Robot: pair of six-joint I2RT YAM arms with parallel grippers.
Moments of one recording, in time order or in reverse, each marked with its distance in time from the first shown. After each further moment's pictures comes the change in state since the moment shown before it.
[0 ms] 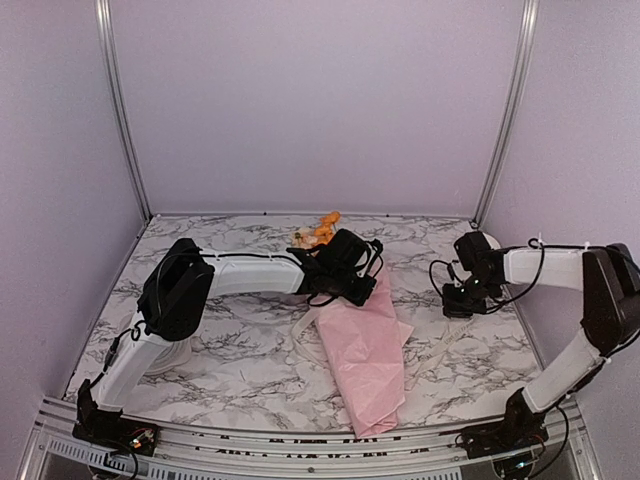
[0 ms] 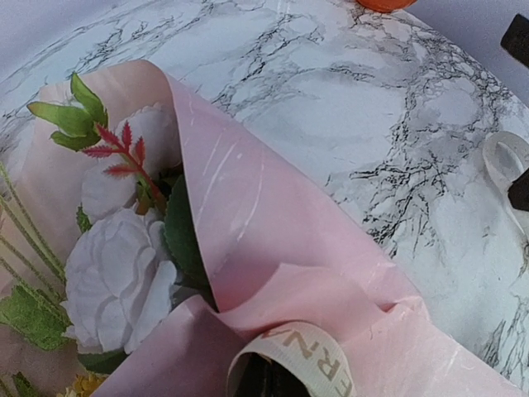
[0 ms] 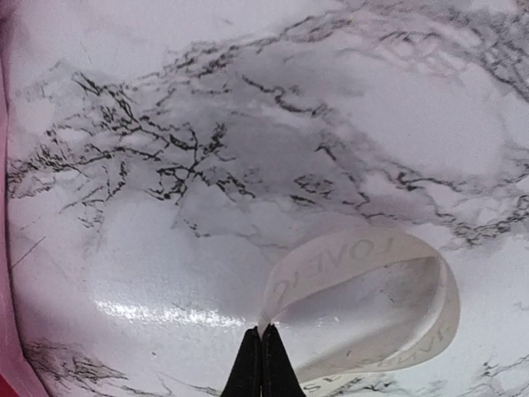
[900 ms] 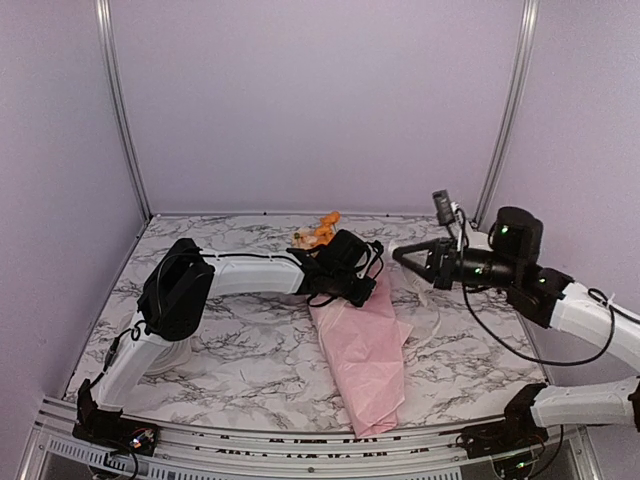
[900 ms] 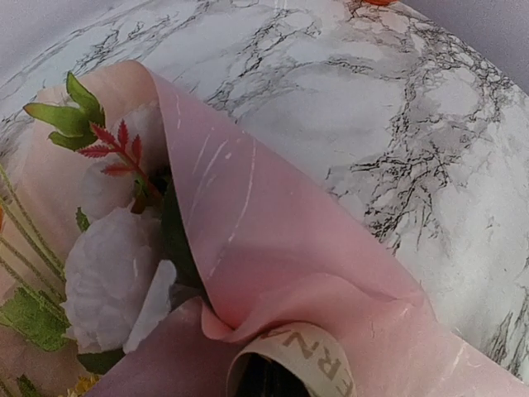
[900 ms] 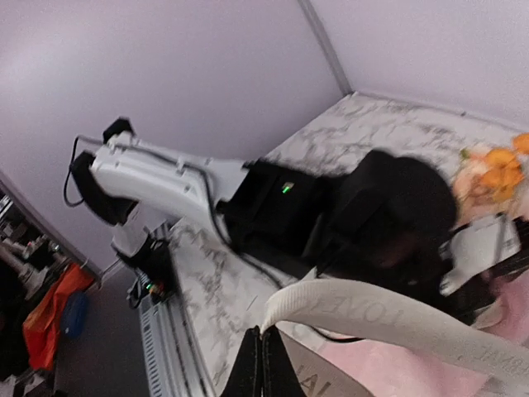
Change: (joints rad) left arm -0.001 0.000 -0.005 -0.003 -0.006 0.031; right arm 0.249 -0.616 -0.111 0.639 -0.640 0.109
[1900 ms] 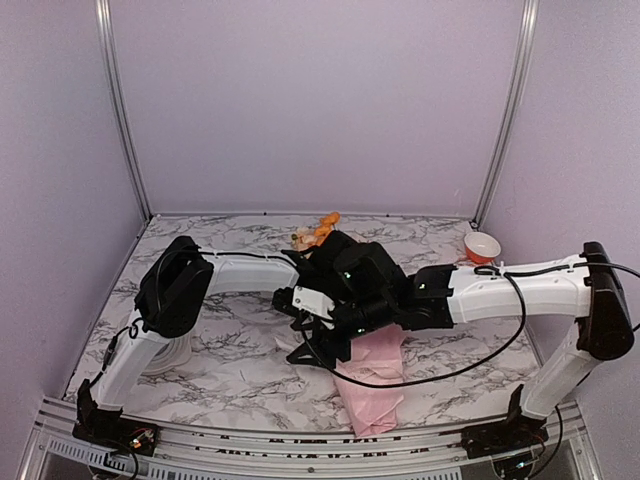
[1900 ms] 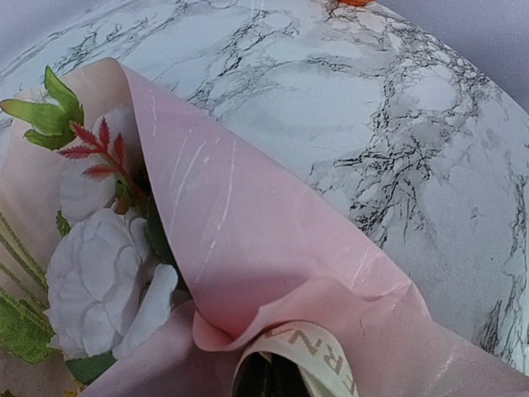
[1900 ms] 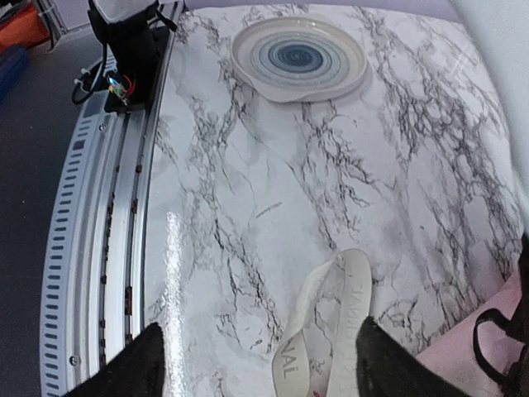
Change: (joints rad) left arm 0.029 -0.013 -0.068 0.083 0.106 0.017; right arm 0.613 0.647 0.367 -0.286 0.267 -0.637
